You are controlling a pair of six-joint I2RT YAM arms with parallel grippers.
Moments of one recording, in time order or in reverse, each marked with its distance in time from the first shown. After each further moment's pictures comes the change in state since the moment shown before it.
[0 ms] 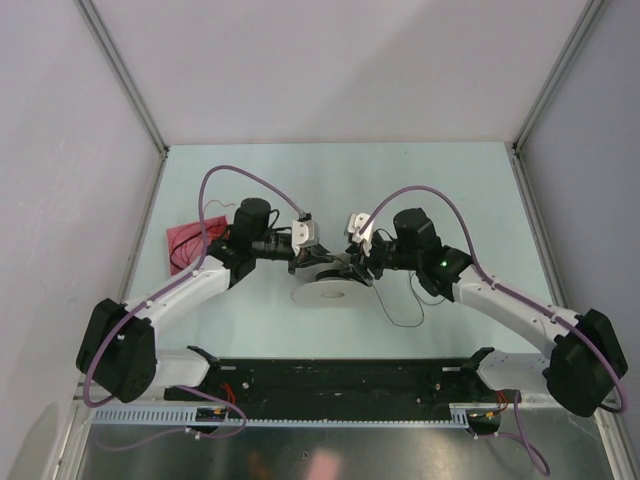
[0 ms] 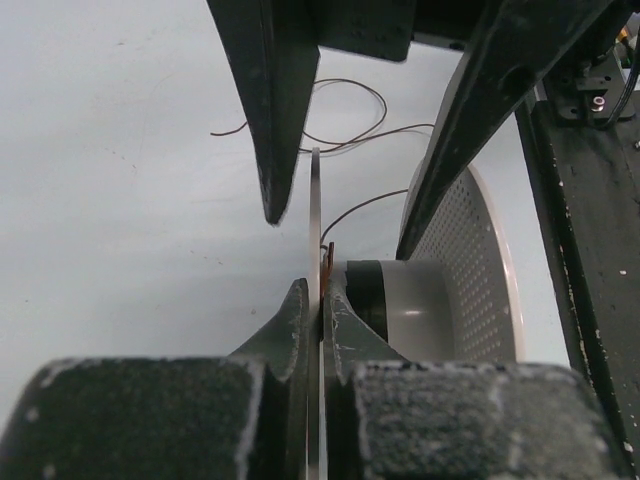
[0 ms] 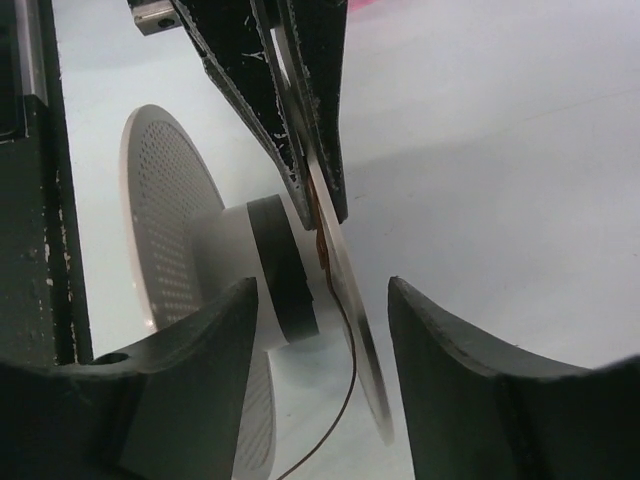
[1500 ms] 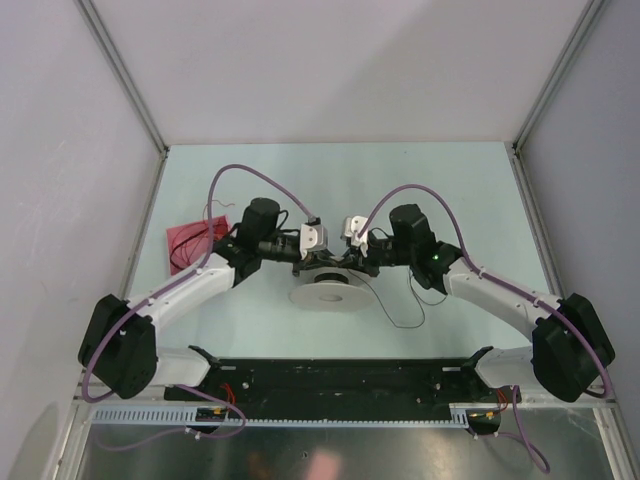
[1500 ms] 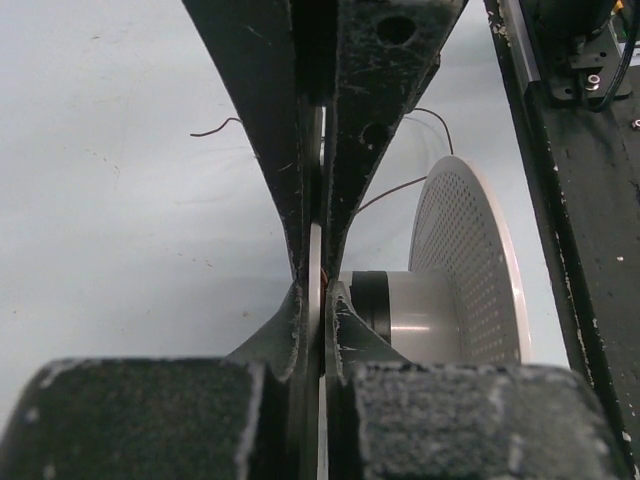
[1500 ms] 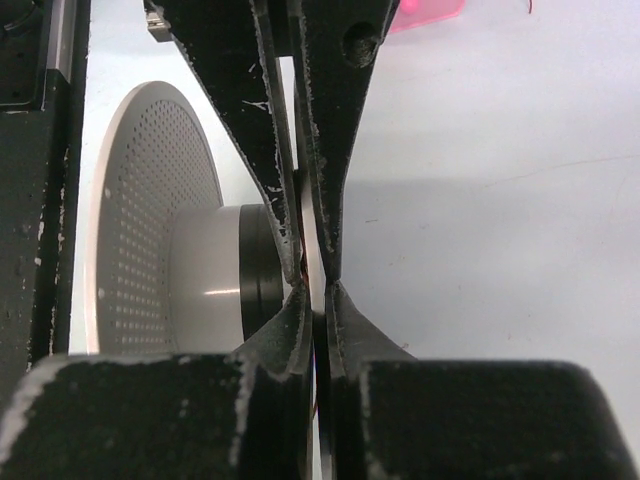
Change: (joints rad) left arm -0.053 0.026 0.042 -0.077 -0.042 0.069; right arm -0.040 0.117 0.005 0.085 -0.169 -0.101
